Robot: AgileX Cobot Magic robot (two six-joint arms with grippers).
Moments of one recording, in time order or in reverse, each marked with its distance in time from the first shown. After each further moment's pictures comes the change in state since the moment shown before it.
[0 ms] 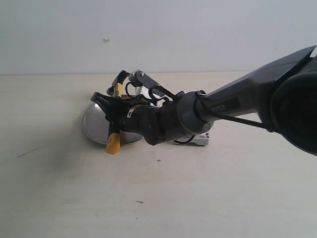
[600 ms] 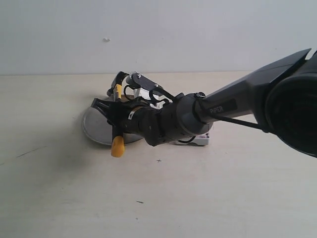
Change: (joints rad) left arm 0.000 0.000 0.000 0.000 0.000 0.000; right arm -0.005 0.017 -0.010 -0.002 0.012 -0.106
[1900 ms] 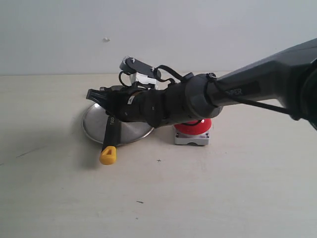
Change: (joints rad) left arm 0.000 0.000 0.000 0.000 0.000 0.000; right arm -0.010 -0.106 0.000 0.000 0.137 -0.136
